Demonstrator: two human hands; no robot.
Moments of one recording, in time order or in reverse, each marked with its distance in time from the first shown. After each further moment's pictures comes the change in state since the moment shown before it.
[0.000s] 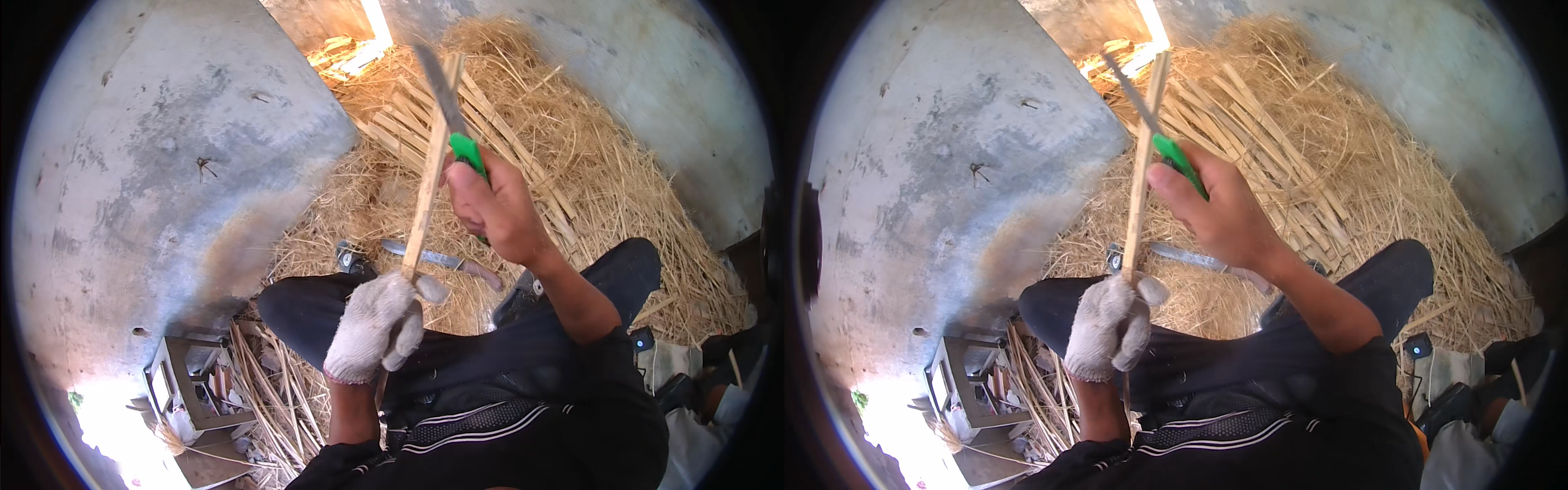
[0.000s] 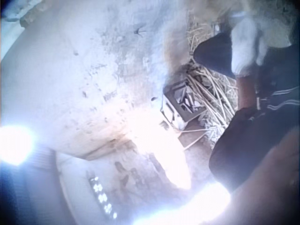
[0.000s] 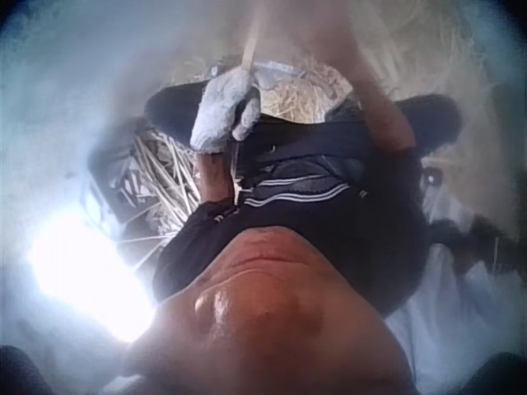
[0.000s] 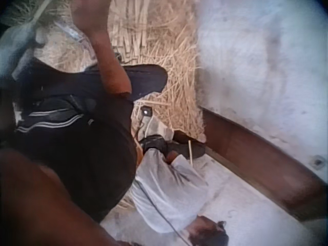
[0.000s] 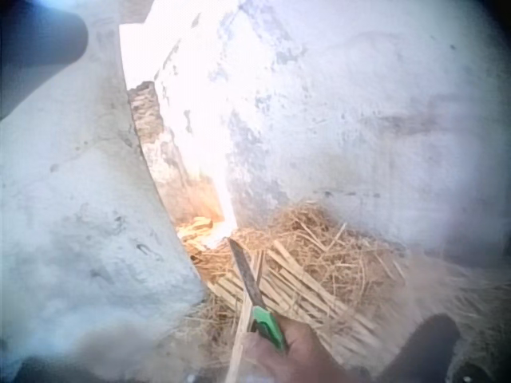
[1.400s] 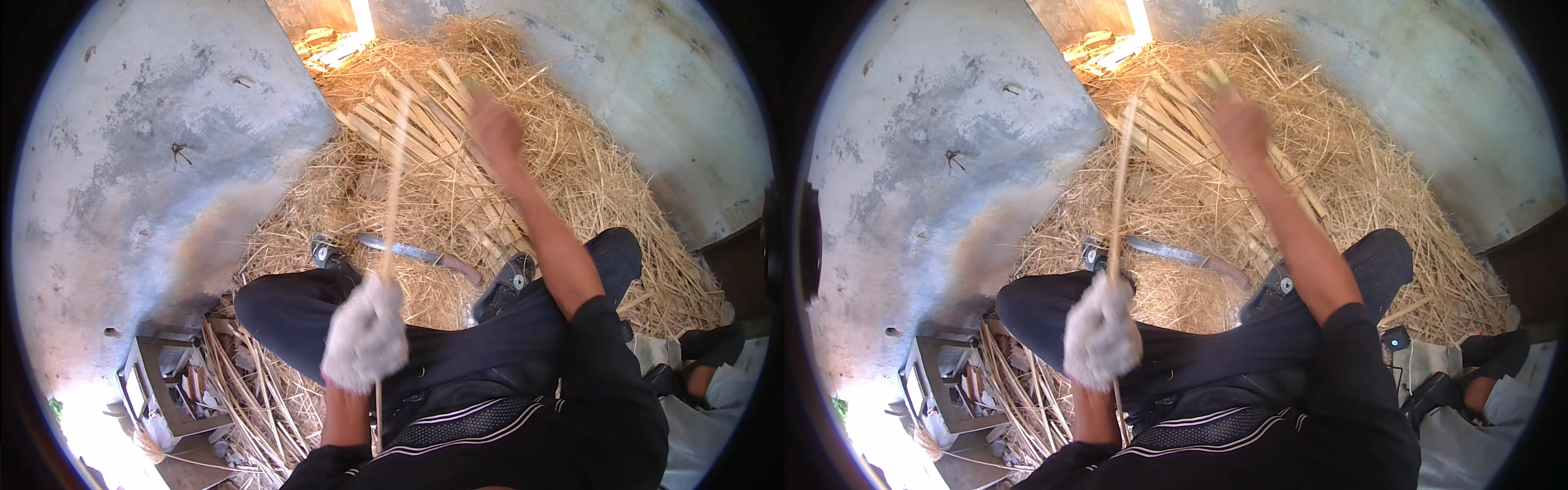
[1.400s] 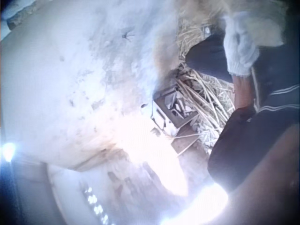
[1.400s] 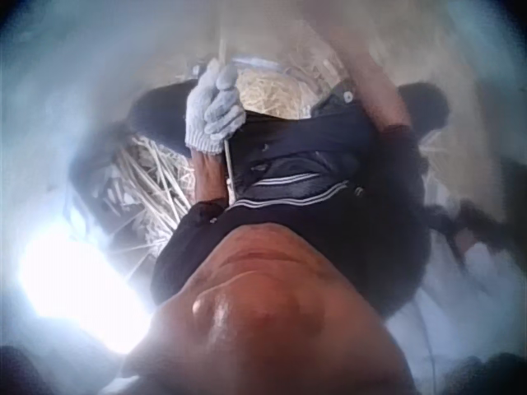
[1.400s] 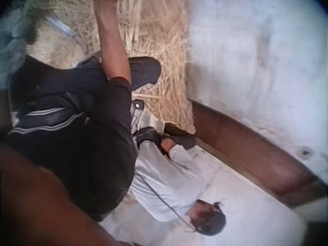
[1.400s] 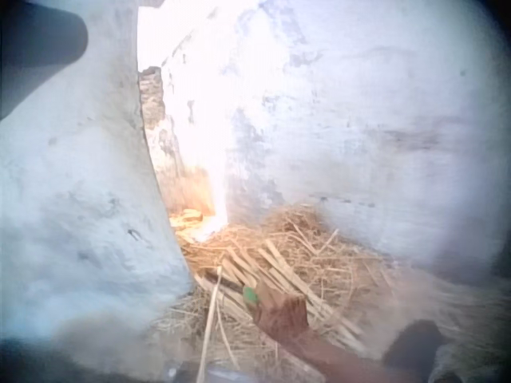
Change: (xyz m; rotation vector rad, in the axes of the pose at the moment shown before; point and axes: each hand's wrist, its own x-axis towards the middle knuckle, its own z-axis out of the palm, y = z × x) left_hand -0.006 -0.045 -0.034 -1.047 -0.331 -0.241; right_hand 0.096 0.123 -0.093 -1.317 0.519 -0.429
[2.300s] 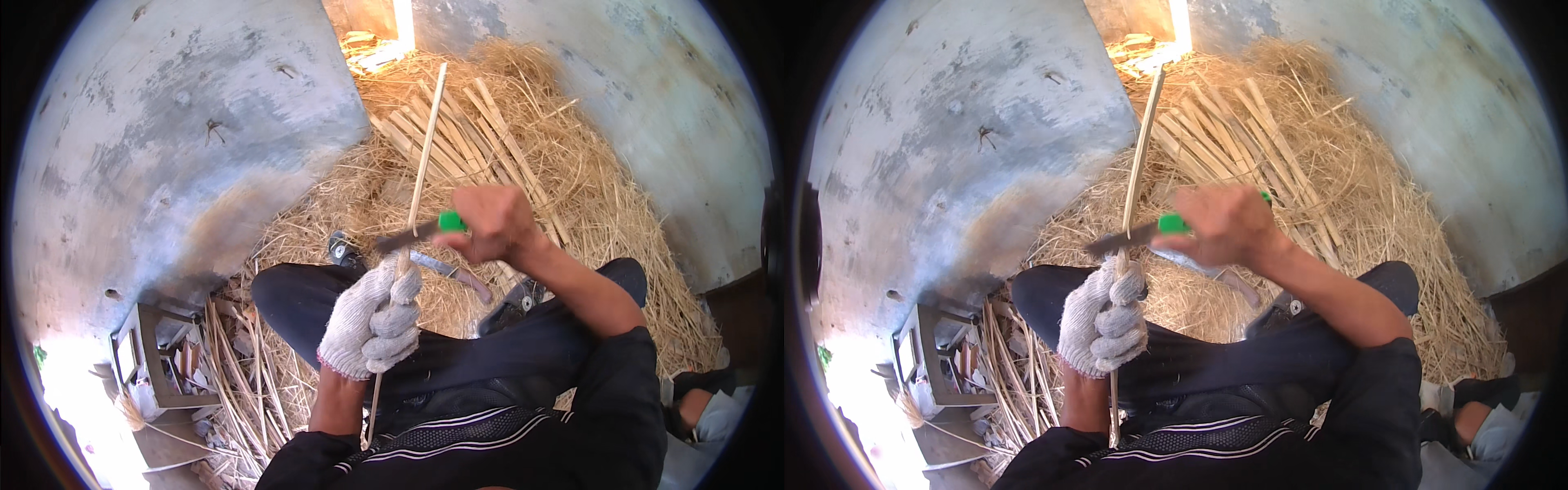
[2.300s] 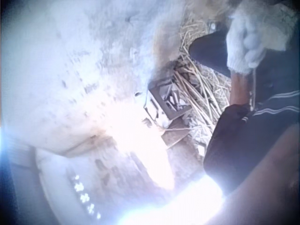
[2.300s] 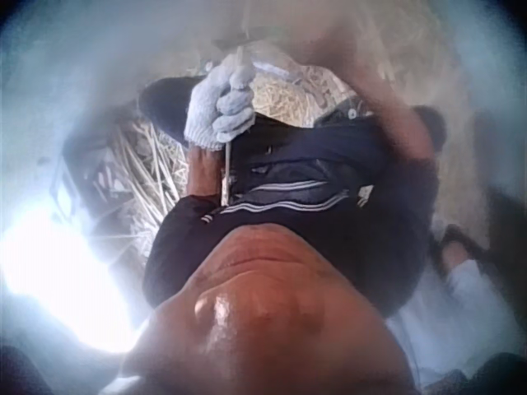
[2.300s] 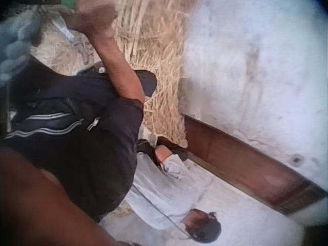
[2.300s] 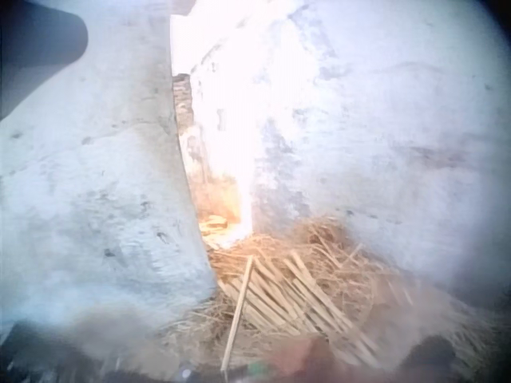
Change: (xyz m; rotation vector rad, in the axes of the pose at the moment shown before) left_hand -0.009 0.021 0.028 0.093 -0.028 0.068; right_hand -0.025 -0.116 -0.083 0.302 -0.230 -0.563
